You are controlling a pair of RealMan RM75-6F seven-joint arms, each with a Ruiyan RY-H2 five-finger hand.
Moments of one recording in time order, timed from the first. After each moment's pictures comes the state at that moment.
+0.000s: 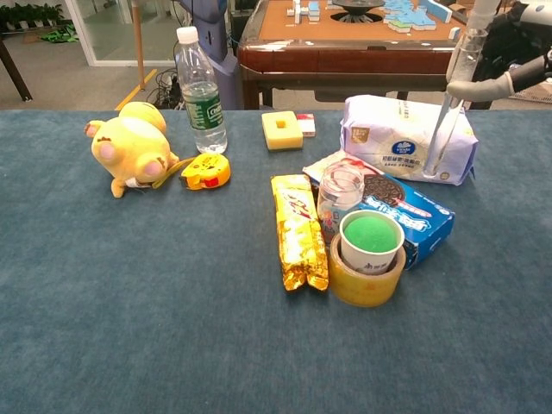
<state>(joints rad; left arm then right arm) -0.07 -1.10 -0.05 -1.62 1.50 1.50 -0.02 0.55 -1.23 0.26 -1.70 -1.24 1.04 0.21</state>
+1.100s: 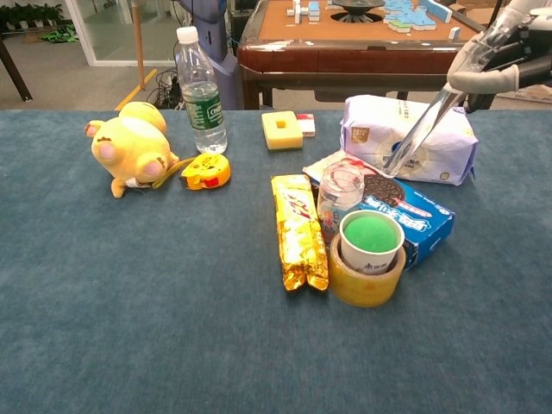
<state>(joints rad) -0.08 -1.11 -0.05 -1.63 1.50 1.49 -0.01 0.52 -1.23 0.27 -1.70 -1.20 0.99 0.43</state>
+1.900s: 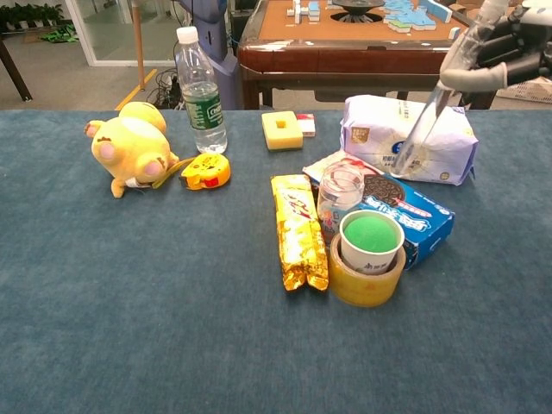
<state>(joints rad) -0.09 -1.11 -0.05 -1.62 1.50 1.49 -0.02 0.53 -1.26 0.31 -1.74 -1.17 1.02 0.36</state>
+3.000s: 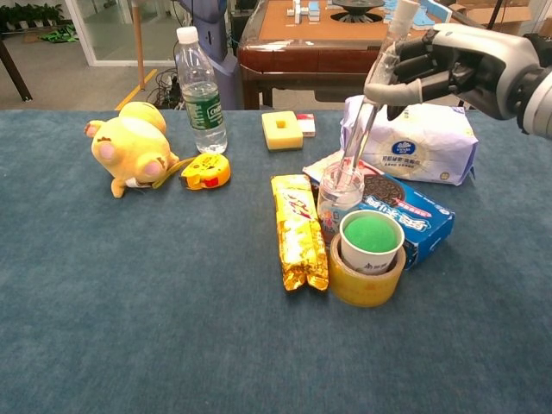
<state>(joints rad) -0.08 -1.12 -0.04 -1.59 1.49 1.50 -0.05 0.63 -1.42 0.30 -1.66 -1.17 0.98 0.31</state>
